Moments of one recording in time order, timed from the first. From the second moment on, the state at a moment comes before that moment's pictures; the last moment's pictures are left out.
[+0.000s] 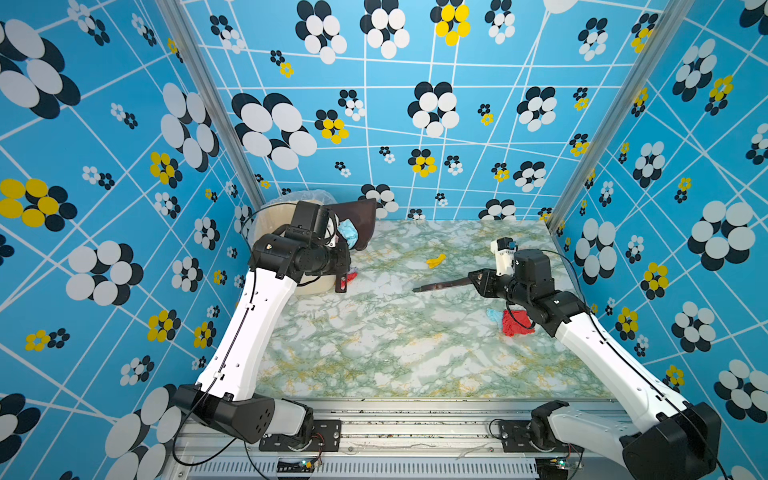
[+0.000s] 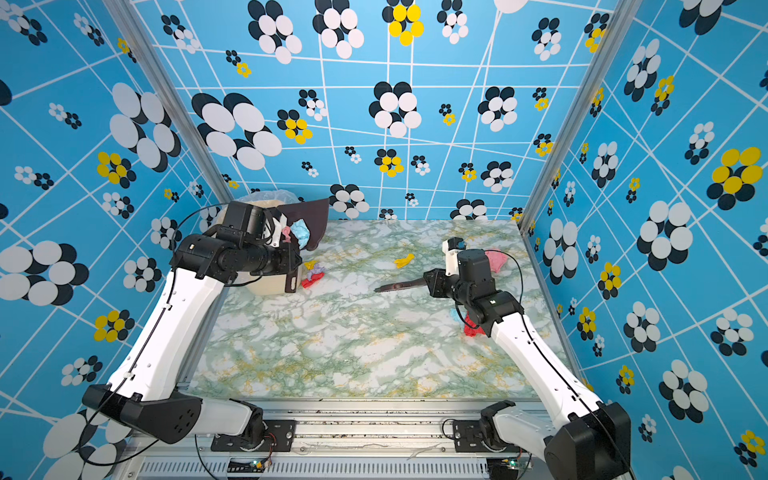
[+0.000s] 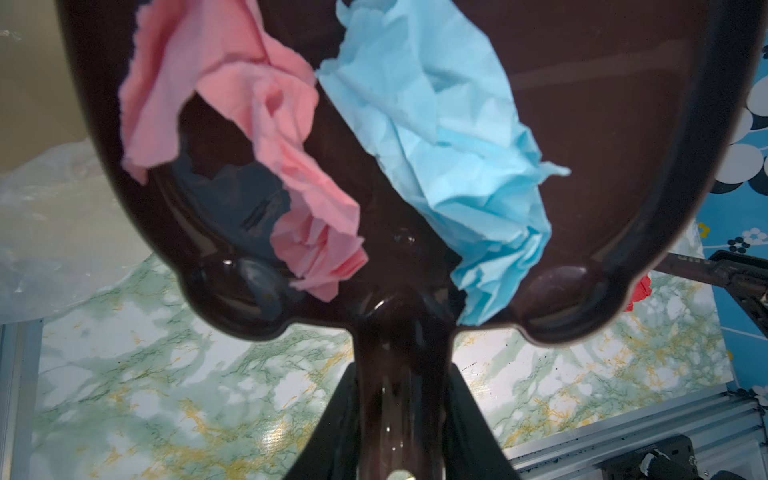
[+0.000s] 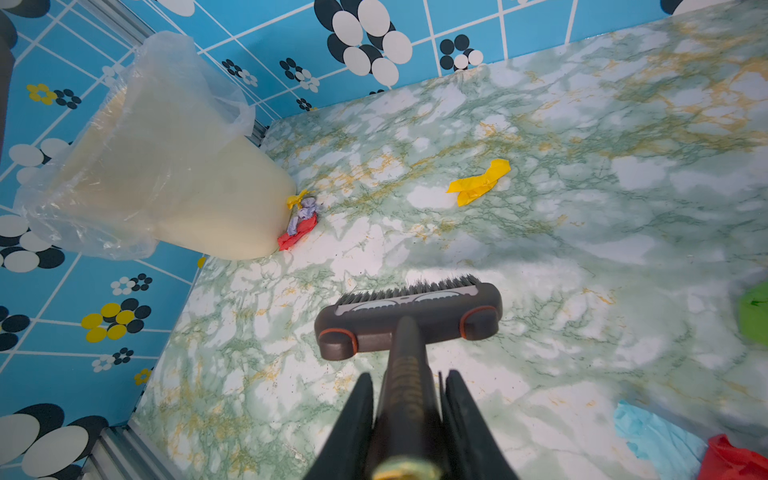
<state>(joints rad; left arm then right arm) -0.25 1.43 1.77 -1.21 0.13 -0.31 0.34 1.16 0.99 -0.39 -0.19 0.39</state>
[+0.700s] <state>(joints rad) 0.16 1.62 1.86 -1.03 0.69 -0.33 0.34 1.18 0.97 -0.37 -0.20 0.43</state>
